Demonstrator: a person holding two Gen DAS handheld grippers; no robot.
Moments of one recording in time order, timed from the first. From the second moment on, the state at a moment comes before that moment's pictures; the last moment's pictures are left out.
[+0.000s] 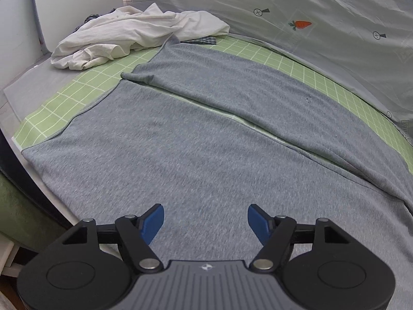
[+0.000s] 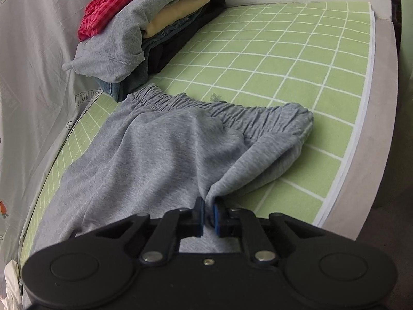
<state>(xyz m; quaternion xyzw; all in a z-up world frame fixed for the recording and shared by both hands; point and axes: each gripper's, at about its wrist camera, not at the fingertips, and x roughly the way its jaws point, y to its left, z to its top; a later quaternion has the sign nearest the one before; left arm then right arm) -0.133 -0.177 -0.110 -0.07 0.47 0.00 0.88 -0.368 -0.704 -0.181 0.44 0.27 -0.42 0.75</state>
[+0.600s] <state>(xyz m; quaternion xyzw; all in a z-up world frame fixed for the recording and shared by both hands) -0.086 -0.005 -0.132 -0.16 0.46 0.16 0.86 -0.332 -0.658 -0.173 0.41 0.31 -0.48 0.72</state>
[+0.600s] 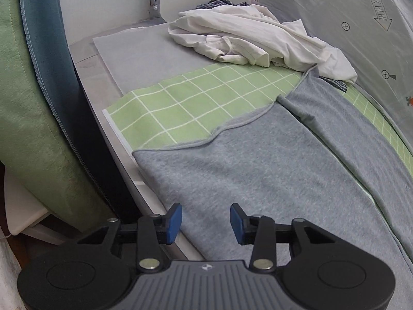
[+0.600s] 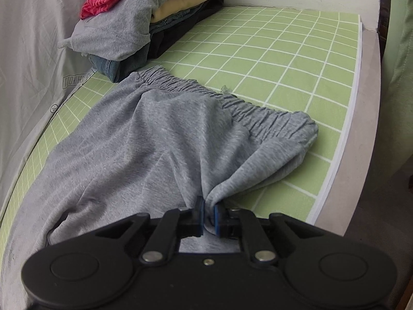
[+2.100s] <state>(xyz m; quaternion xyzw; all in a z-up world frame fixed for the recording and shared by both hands) 0.043 -0.054 -0.018 -0.12 0.30 0.14 0.93 -0.269 -0.696 -0.046 0.26 0.18 -0.55 0.77</state>
